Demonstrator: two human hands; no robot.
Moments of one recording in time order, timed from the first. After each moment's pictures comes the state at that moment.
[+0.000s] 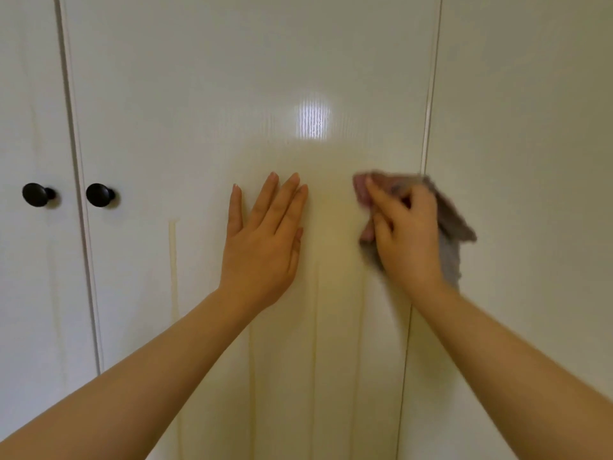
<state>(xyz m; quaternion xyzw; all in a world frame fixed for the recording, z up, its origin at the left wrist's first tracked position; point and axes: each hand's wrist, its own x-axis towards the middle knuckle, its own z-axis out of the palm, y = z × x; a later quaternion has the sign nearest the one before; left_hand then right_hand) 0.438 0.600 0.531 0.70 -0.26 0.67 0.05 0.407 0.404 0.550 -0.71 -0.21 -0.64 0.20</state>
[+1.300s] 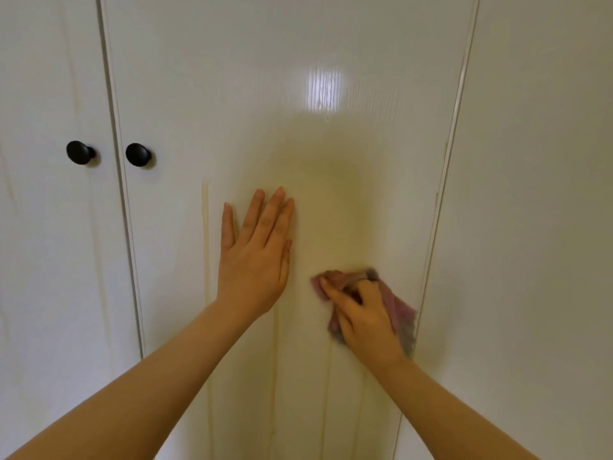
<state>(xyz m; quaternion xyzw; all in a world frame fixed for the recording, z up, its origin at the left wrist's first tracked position) 0.429 0.636 0.469 0.75 -0.21 0.62 0.08 0.388 0.461 0.413 -0.80 -0.24 -0.53 0.14</state>
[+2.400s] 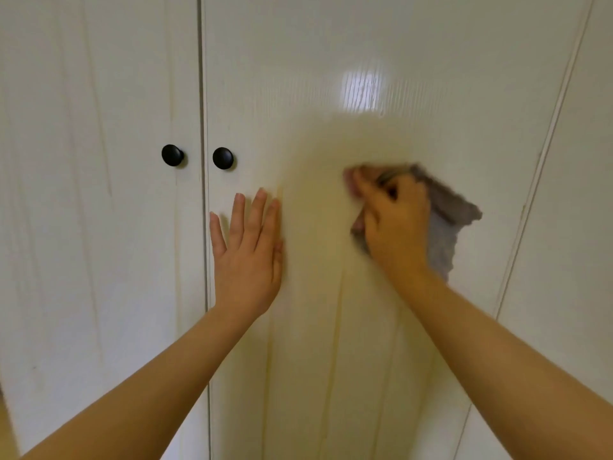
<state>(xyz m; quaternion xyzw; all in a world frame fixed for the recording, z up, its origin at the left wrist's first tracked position) 0.433 0.724 0.459 0.76 -0.11 0.64 0.08 0.415 0.531 0.535 -0.75 -0.21 -0.59 0.20</state>
